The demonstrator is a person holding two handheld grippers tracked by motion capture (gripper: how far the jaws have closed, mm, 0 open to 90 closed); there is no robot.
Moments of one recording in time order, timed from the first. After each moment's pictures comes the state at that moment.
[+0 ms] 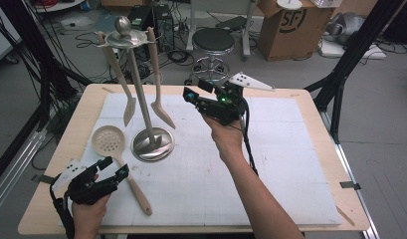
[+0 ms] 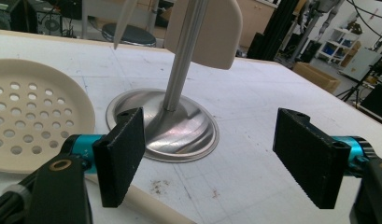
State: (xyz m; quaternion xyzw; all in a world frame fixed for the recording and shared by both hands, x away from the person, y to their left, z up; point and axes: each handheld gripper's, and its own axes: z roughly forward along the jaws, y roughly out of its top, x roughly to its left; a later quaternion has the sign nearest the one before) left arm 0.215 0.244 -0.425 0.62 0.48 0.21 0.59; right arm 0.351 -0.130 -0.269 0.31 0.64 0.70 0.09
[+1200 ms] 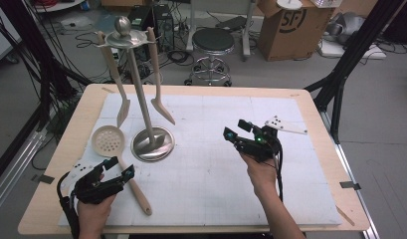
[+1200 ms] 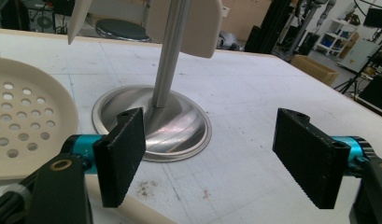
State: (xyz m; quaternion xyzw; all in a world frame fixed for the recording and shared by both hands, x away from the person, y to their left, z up) left arm 0.218 0.231 -0.426 0.63 0.47 0.21 0.58; right arm 0.305 -0.221 -0.353 0.41 0.65 0.63 0.12
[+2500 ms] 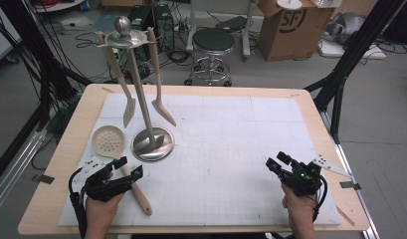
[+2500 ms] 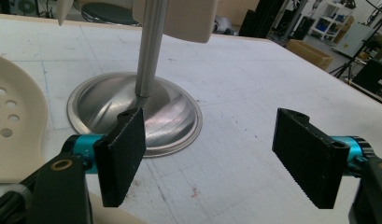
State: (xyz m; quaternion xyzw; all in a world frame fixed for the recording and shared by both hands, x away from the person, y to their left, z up) left arm 0.228 0.217 -0.432 0.65 0.46 0.19 0.57; right arm 0.246 -0.333 -0.421 0.46 0.60 0.64 0.11
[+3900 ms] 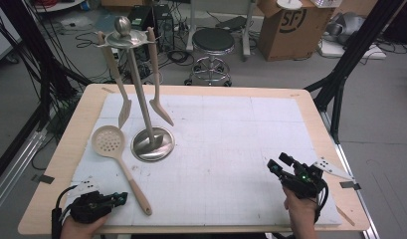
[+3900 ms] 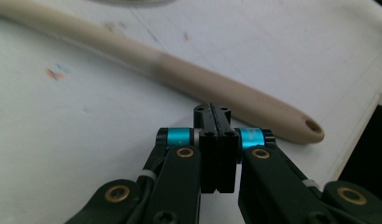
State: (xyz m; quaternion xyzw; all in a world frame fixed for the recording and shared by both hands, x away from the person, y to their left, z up) left arm 0.196 0.252 -0.471 0.76 0.44 0.05 0.47; right arm 0.238 -0.332 -0.417 0.46 0.61 0.63 0.14
